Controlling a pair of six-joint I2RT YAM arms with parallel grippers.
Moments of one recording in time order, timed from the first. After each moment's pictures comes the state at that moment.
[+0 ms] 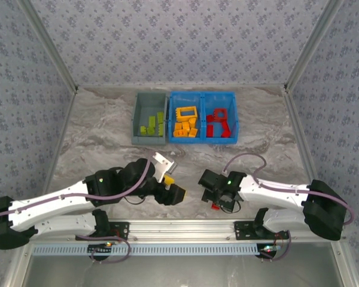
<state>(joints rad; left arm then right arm) -1.25 0.92 0.87 -0.54 0.07 -0.63 1.04 1.22 0.62 -0.81 0.05 1.39</state>
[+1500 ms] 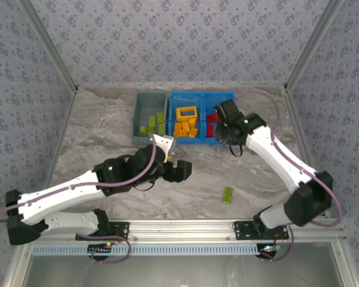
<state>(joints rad) -1.17 1.11 1.08 -0.58 -0.22 -0.71 0.50 1.48 1.36 -0.98 0.21 0.63</state>
